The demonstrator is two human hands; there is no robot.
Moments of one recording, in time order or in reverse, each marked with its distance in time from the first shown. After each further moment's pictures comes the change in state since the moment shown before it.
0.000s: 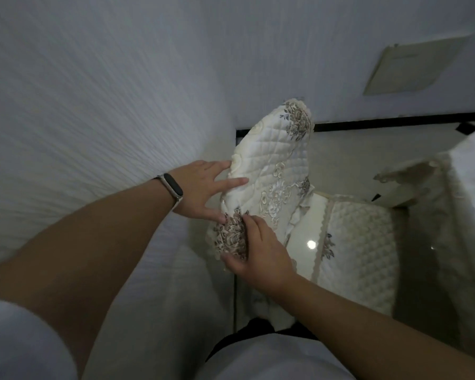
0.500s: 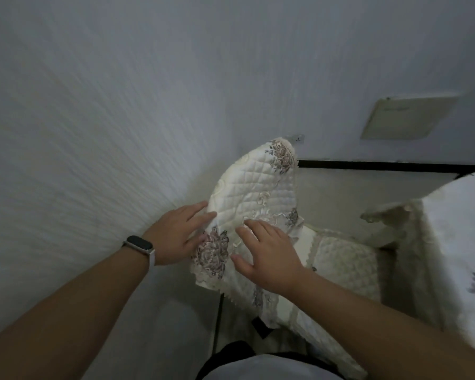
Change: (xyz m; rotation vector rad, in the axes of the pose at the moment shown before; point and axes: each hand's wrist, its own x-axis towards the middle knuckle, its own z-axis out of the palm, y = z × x) left_hand -0.039 0.083 0.014 -0.287 0.272 -0.395; right_hand 0.016 0.043 -0.094 -0.282 -0.008 -0.379
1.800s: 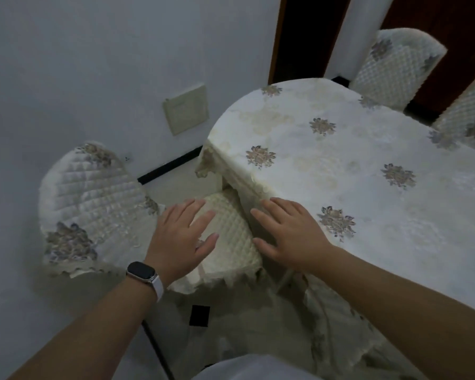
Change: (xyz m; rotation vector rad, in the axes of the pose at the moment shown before) left_hand -0.066 0.289 0.044 -0.058 0.438 0.712; right_hand -0.364 -0.085 -0.105 -0.551 0.142 0.659
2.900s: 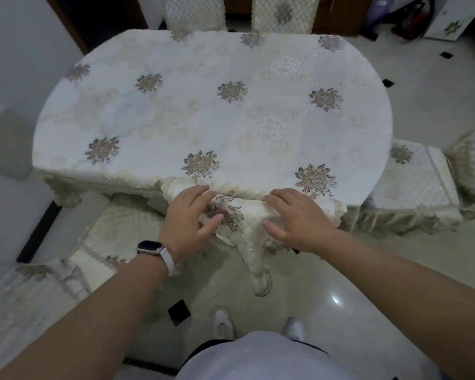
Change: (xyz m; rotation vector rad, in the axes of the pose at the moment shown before) left_hand 0.057 0.238 0.088 -0.540 -0.382 0.448; right_hand -0.299 0.059 0.023 0.218 0.057 0.771
